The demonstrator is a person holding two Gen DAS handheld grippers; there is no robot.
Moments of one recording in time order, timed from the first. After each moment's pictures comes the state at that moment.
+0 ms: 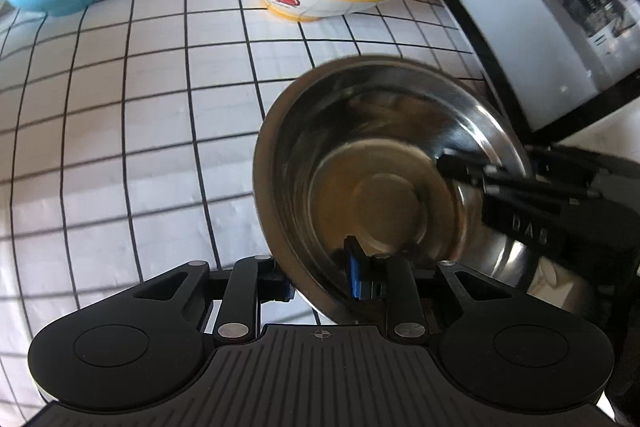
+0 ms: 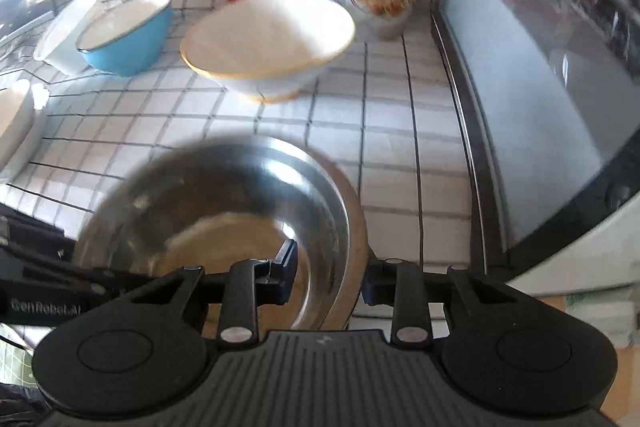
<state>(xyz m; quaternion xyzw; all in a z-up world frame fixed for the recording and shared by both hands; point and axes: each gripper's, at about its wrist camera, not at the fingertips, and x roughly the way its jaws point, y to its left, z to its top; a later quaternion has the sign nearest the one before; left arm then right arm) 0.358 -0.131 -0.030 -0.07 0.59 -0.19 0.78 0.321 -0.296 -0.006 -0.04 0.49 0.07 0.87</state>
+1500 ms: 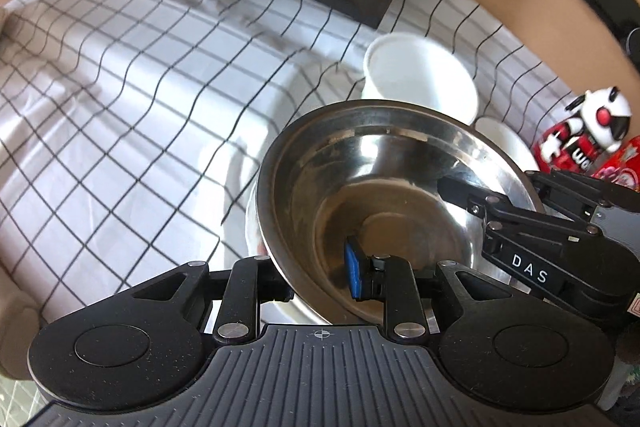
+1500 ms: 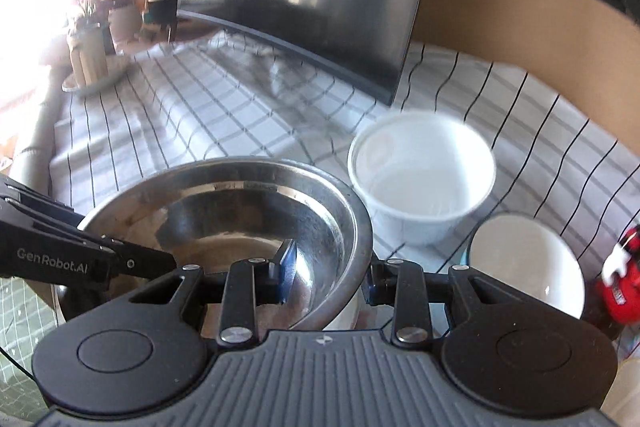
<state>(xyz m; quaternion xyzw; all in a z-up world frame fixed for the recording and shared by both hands) 0.303 0.204 0.035 -0.24 0.43 0.11 0.86 0.389 0.052 0.047 -0.19 0.34 0.39 0.84</state>
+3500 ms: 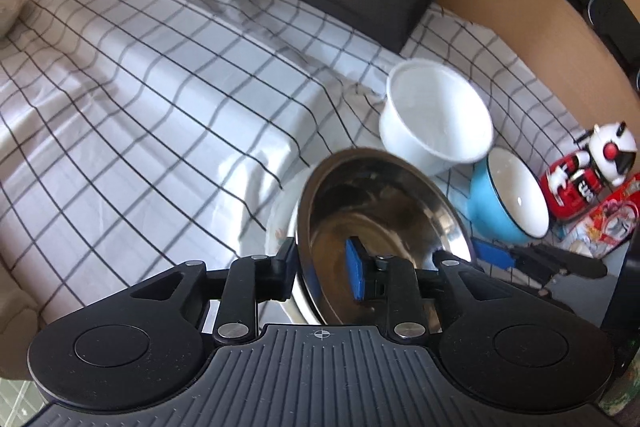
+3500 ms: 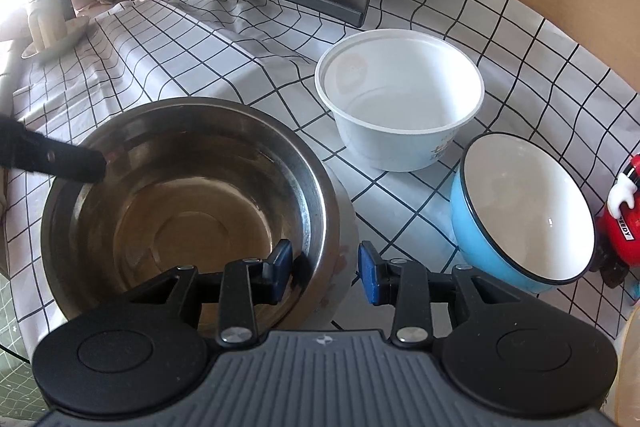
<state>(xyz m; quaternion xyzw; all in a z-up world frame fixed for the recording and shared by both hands) 0.299 0.227 0.036 -0.27 0.40 0.14 0.86 0.401 0.049 0.000 -0.21 0.39 0.33 0.83</state>
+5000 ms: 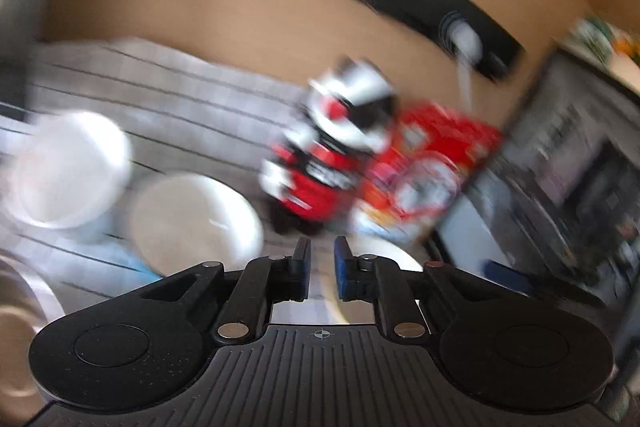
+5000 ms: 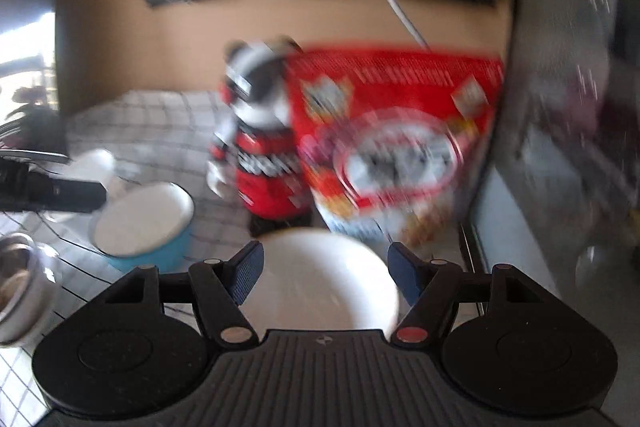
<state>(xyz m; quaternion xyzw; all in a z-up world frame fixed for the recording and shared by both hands) 0.435 -0.018 0.093 -0.18 0.32 -0.14 0.92 0.422 -0.254 0.068 -0.03 0.30 0.08 0.95</state>
